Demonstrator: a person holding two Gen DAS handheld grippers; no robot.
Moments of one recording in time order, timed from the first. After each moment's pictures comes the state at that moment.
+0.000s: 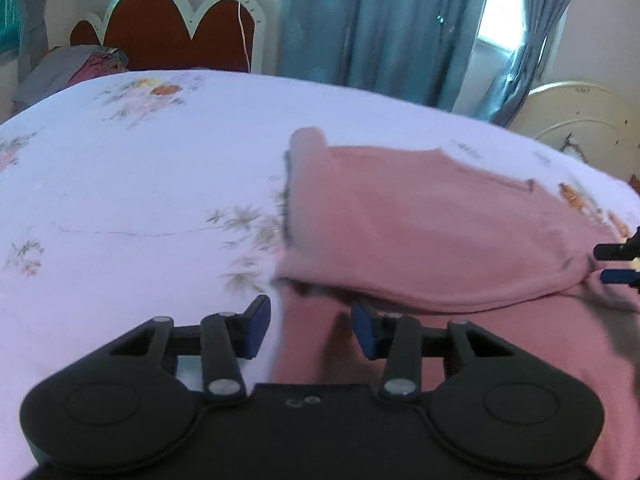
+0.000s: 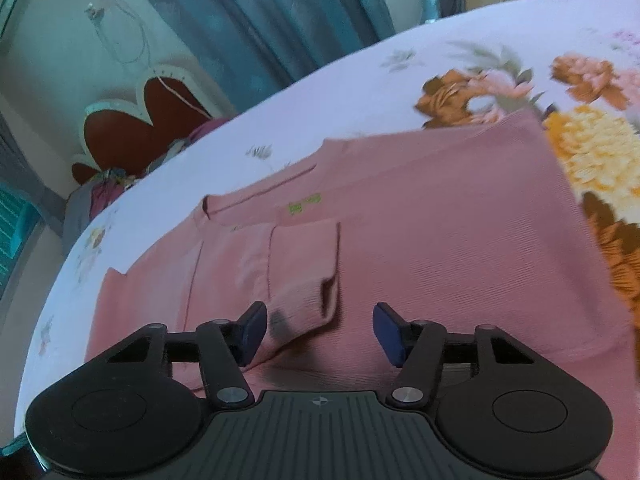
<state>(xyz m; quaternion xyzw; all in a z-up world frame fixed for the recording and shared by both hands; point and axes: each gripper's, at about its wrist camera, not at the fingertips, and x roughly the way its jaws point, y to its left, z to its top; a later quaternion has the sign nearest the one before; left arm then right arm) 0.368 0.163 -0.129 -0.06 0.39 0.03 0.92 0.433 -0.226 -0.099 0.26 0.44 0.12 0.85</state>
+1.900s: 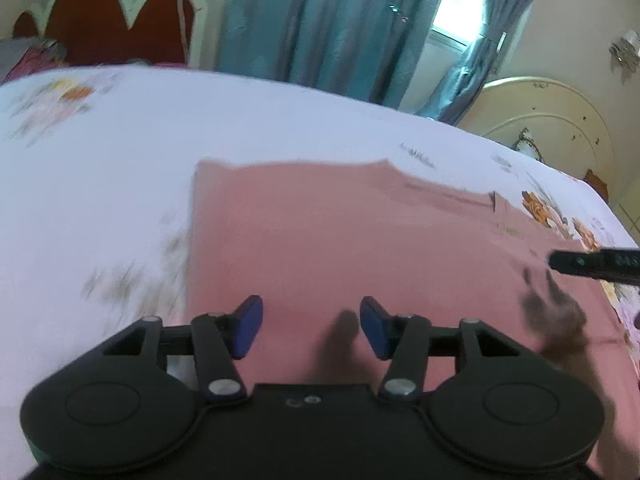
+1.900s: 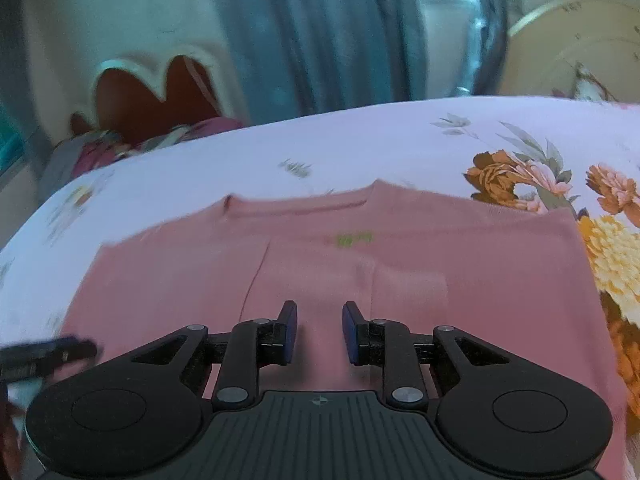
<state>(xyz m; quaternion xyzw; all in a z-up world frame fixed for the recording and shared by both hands) 0.462 0.135 -0.139 -0.09 0.39 -0.07 0.91 0.443 -0.160 -0.078 0.12 0.40 0.10 0.91</state>
